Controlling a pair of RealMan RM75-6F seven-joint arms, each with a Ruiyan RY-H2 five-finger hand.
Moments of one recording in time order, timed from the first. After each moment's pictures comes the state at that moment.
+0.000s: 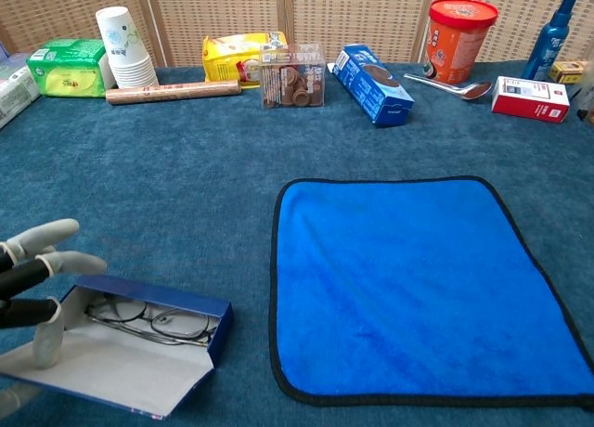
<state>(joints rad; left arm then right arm) -0.06 -1.67 0.21 -1.25 1.94 1.57 0.24 -0.33 -1.31 0.04 -1.09 -1.61 2.01 0.76</state>
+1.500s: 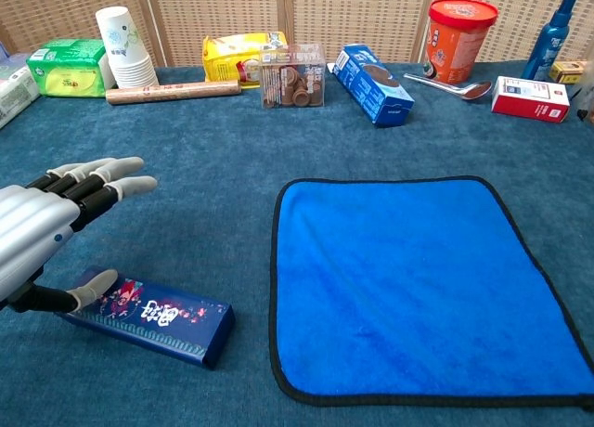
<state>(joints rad) -0.19 -1.73 0.02 -1.36 1.72 1.37 0.44 -0.35 -1.30 0.05 -1.10 -1.60 2.01 0.76</state>
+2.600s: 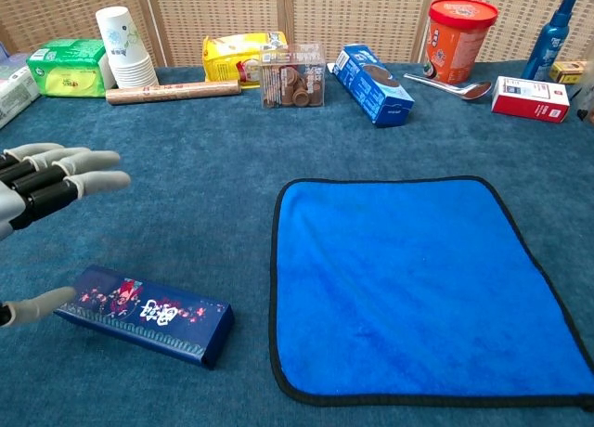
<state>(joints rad) -0.23 -1.45 0.11 -1.65 1.75 1.33 0.55 -0.34 -1.27 0.05 -1.19 -1.63 2.01 0.66</state>
